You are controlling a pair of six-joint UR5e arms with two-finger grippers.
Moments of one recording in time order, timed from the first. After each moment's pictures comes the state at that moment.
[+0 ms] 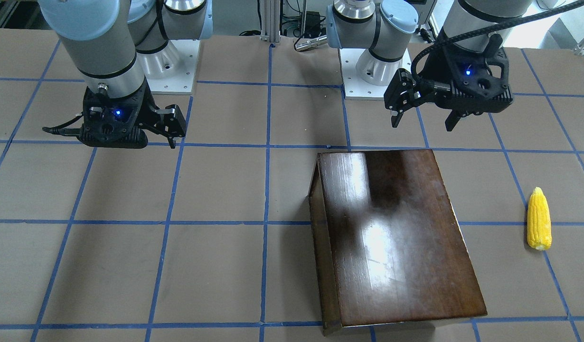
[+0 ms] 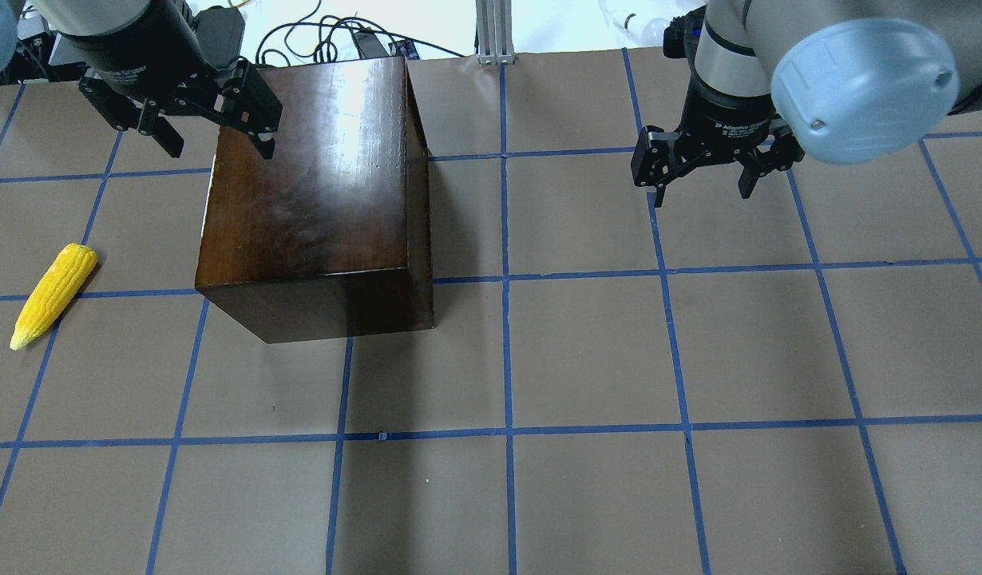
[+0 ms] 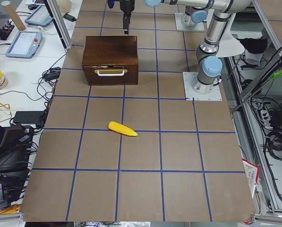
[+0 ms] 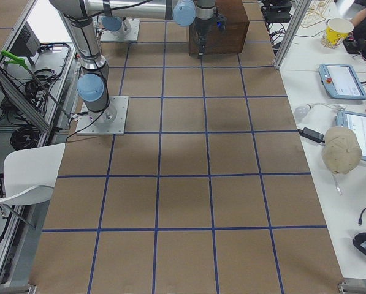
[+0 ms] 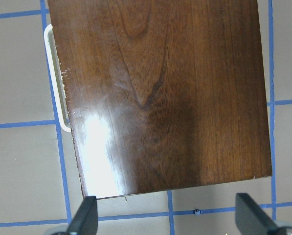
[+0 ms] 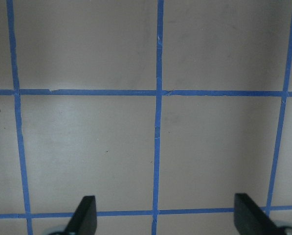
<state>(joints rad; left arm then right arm) -1.54 -1.61 -1.43 -1.63 1.59 0.10 1.65 -1.48 1.58 -1.62 -1.64 0.06</state>
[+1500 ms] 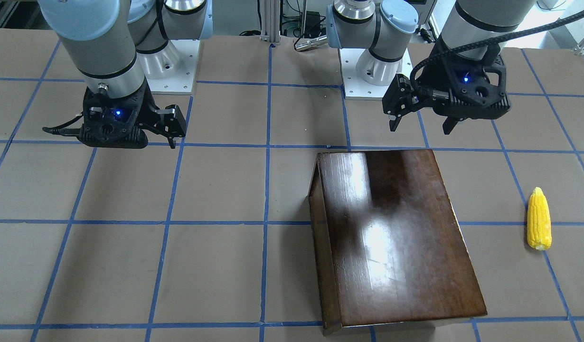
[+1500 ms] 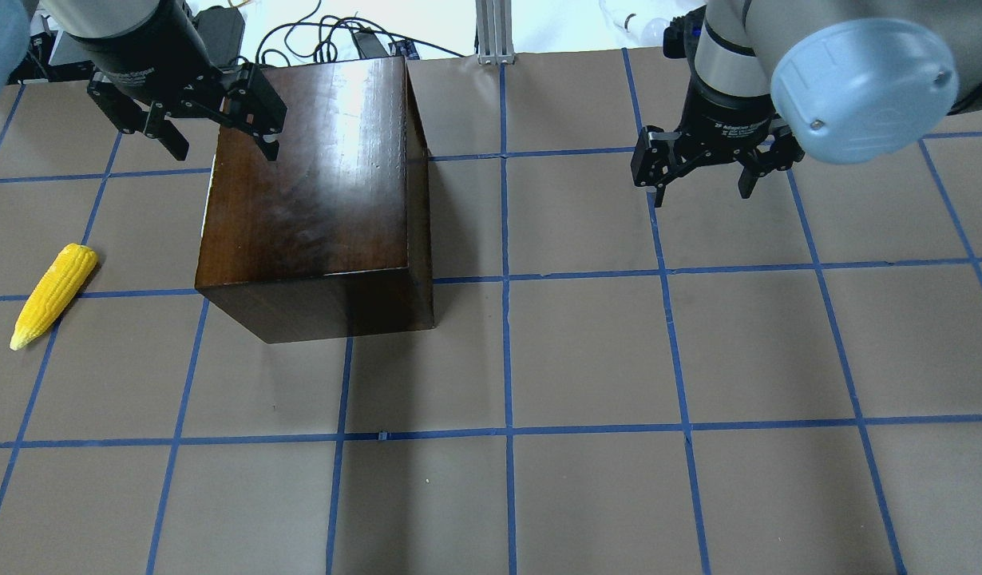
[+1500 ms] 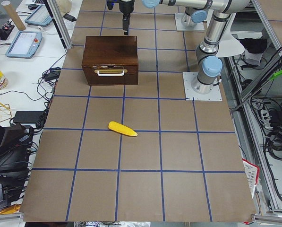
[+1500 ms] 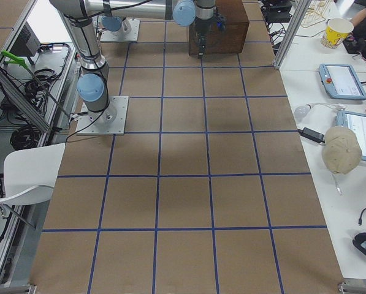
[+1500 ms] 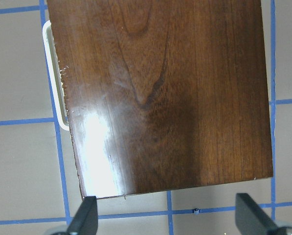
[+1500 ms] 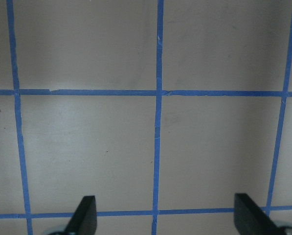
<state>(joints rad) -1.54 -1.63 -1.43 -1.63 1.58 0.09 1.65 -1.48 1.58 -1.62 -1.64 0.06</state>
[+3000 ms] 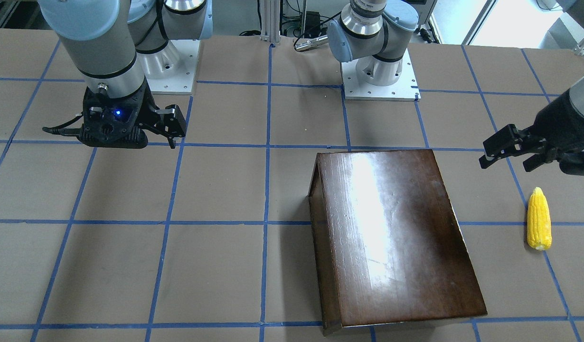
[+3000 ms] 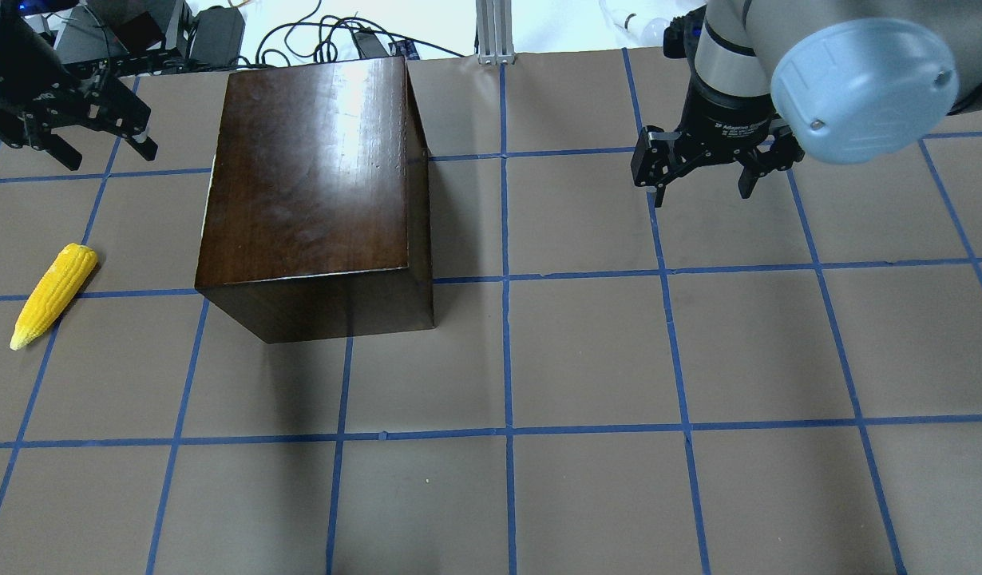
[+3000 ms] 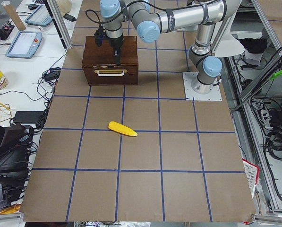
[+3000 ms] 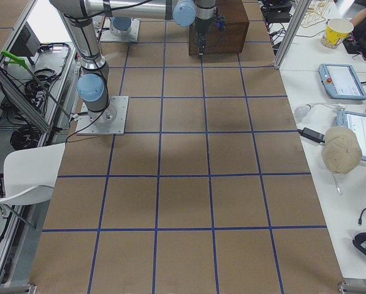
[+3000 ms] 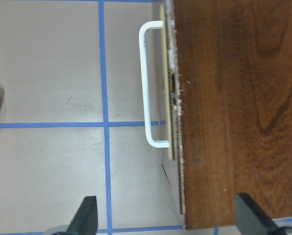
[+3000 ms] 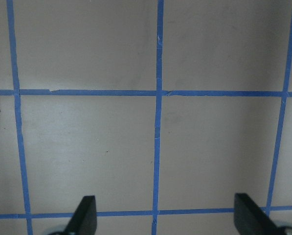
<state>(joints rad) -1.17 -1.75 -1.42 -1.62 1.48 0.42 1.65 -1.48 1.58 -1.63 -1.64 0.06</state>
